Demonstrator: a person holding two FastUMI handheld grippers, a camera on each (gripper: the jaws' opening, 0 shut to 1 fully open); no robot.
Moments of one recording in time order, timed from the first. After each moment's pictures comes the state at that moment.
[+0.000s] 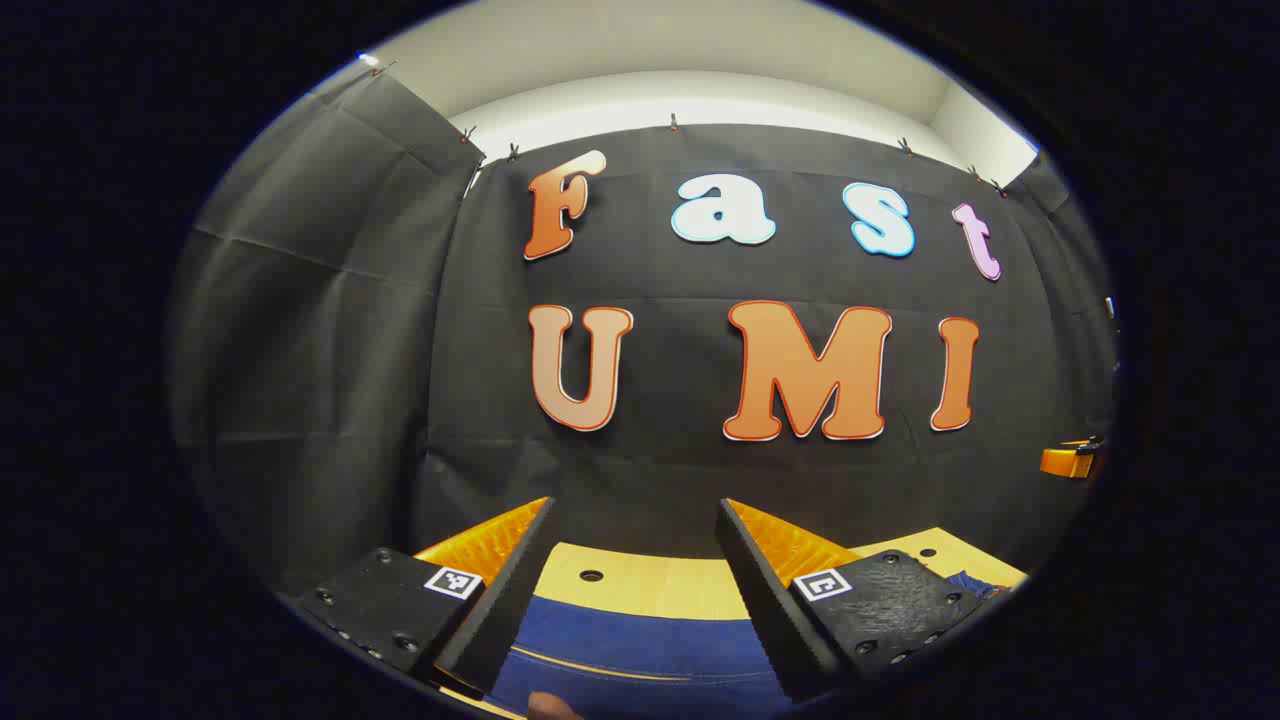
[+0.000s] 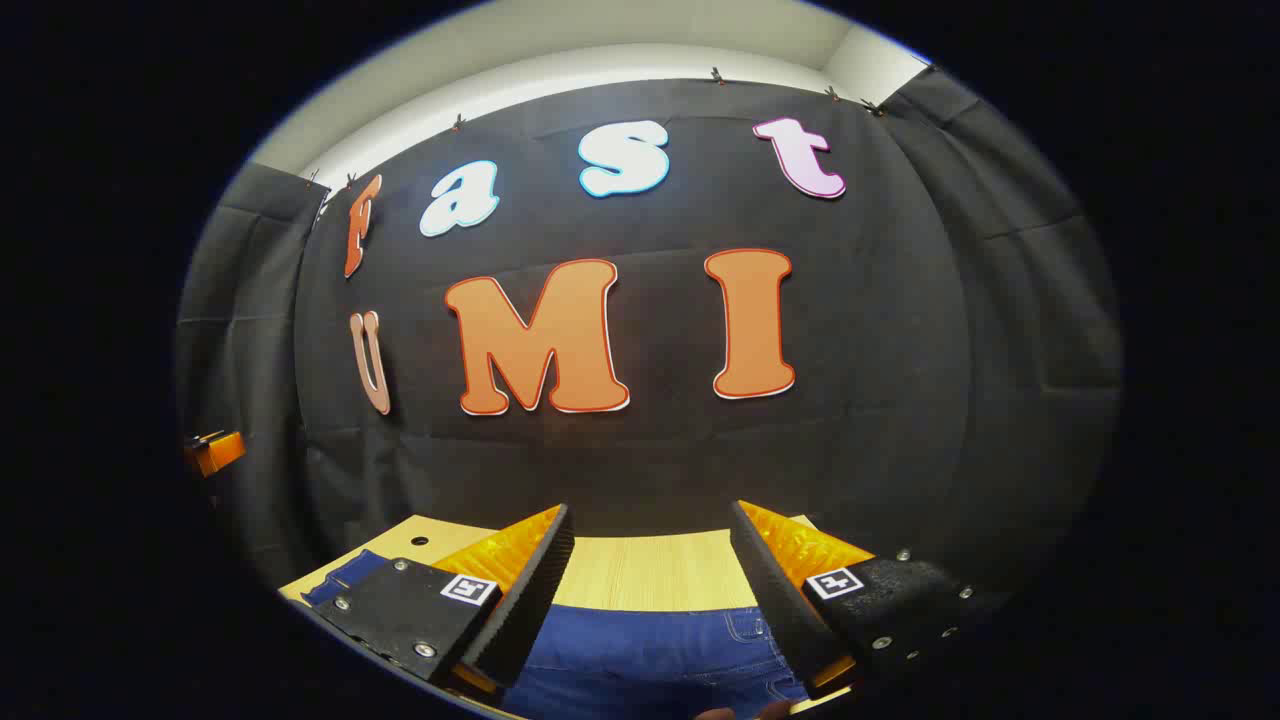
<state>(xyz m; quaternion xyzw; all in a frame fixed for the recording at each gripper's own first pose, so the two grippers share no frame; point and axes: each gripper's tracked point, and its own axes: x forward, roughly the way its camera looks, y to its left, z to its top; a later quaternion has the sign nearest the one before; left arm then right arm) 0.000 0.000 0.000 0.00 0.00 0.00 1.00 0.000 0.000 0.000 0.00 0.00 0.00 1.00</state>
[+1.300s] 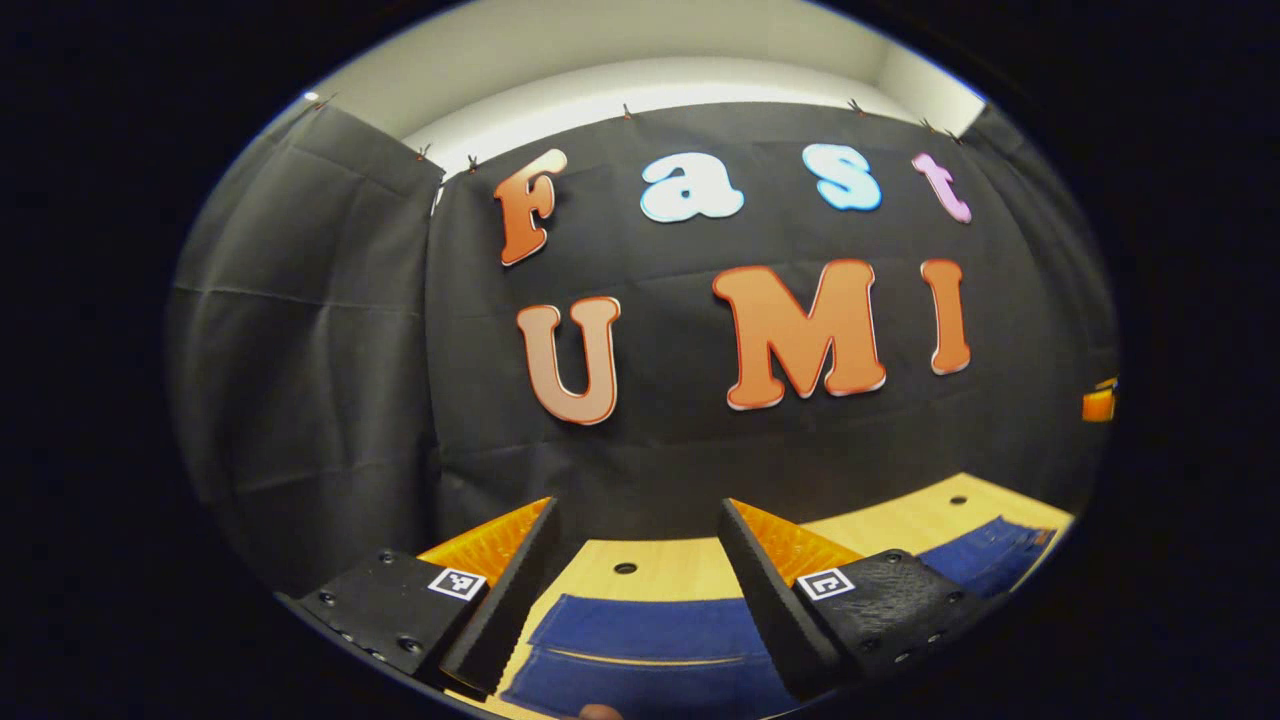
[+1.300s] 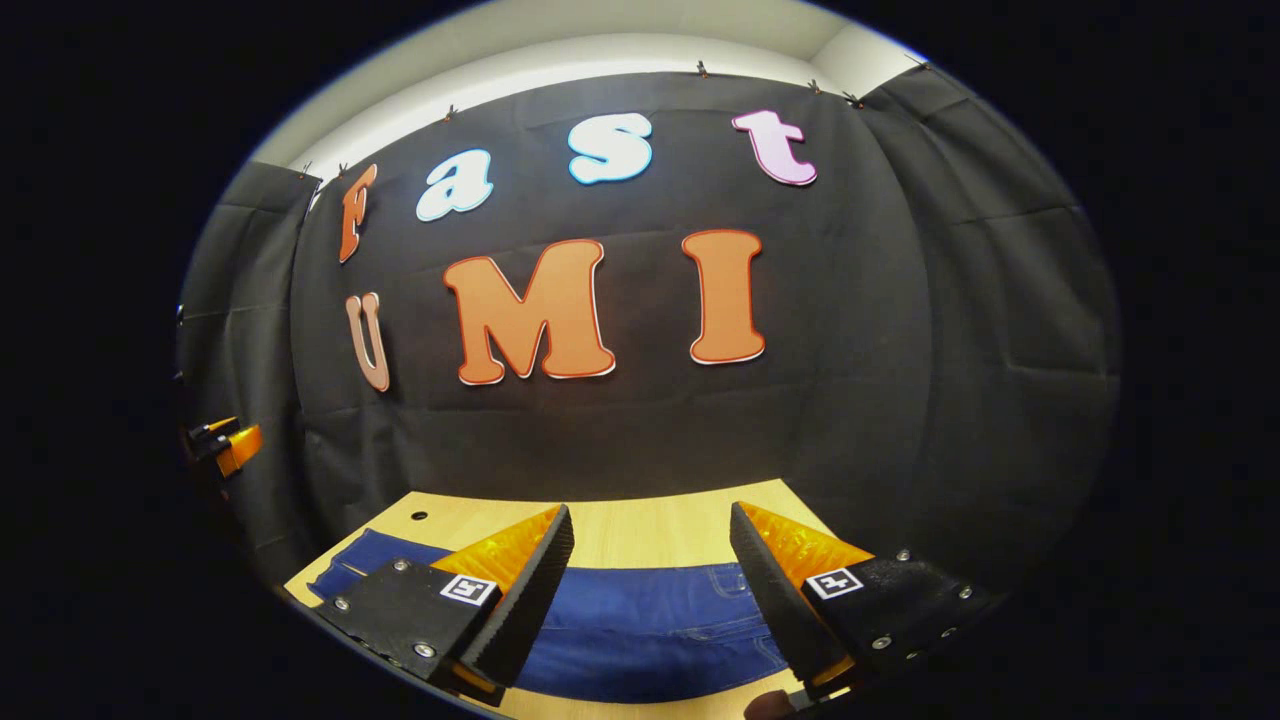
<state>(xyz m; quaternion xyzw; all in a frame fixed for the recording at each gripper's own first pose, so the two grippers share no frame) -0.011 0.010 -0.038 0.11 0.03 0.00 0.99 -0.063 0.005 -0.032 0.01 0.05 -0.01 1.00</state>
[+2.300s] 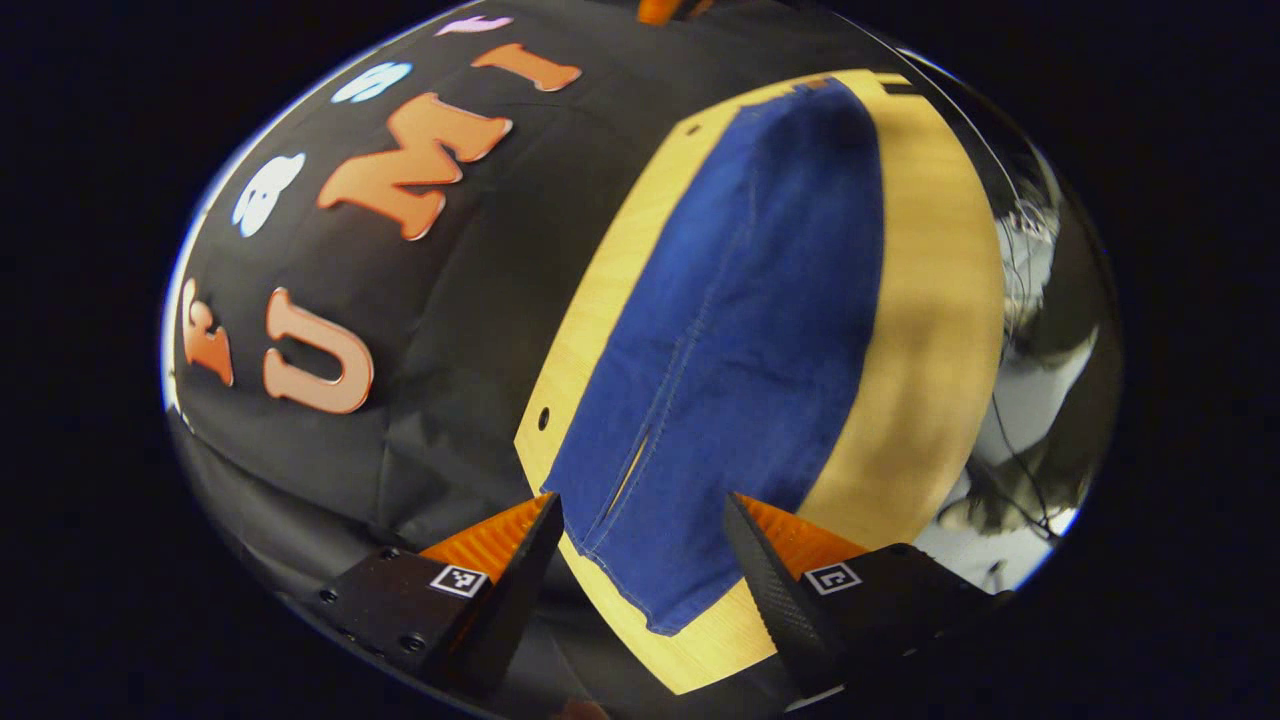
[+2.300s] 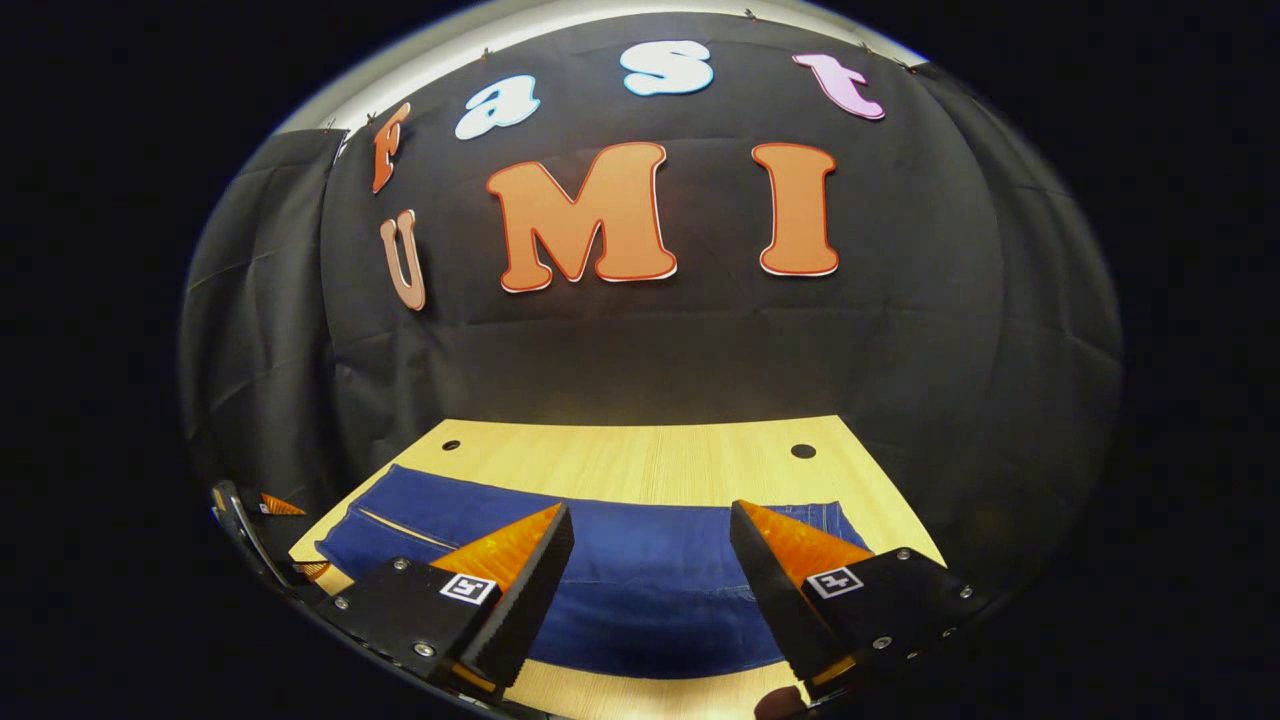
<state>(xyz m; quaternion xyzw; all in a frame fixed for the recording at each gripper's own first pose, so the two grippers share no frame) -0.090 0.052 -0.348 0.58 0.25 -0.25 0.74 -0.037 0.046 -0.116 -0.02 0.16 0.05 0.99</state>
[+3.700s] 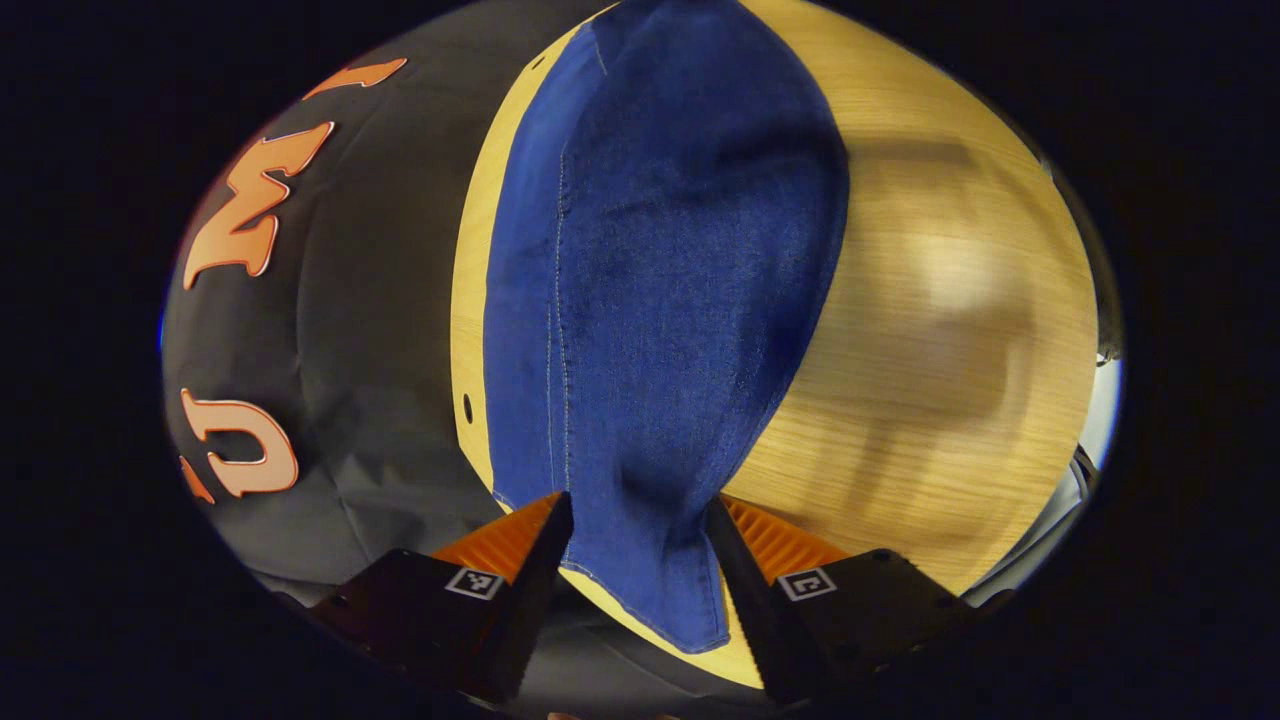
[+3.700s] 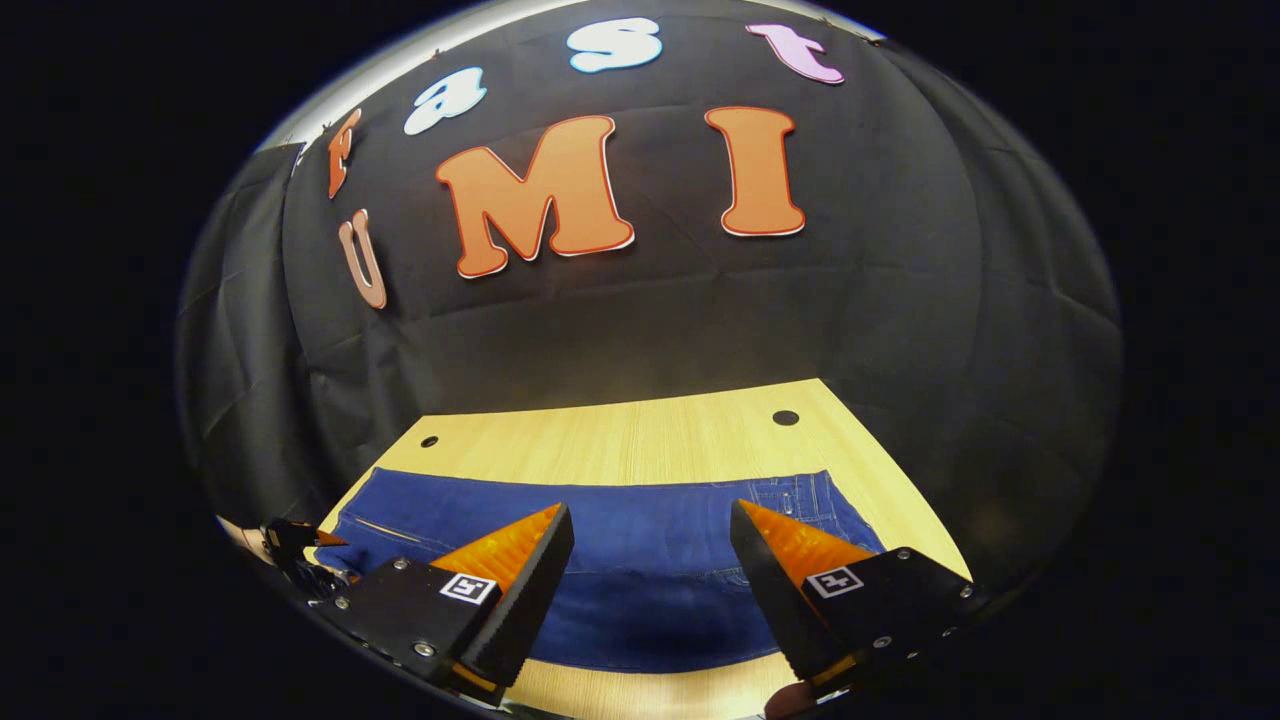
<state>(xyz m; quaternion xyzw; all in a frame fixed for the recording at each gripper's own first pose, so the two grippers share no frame) -0.029 0.092 -0.454 0.67 0.32 -0.29 0.61 -0.024 0.019 -0.138 0.01 0.19 0.02 0.98</state>
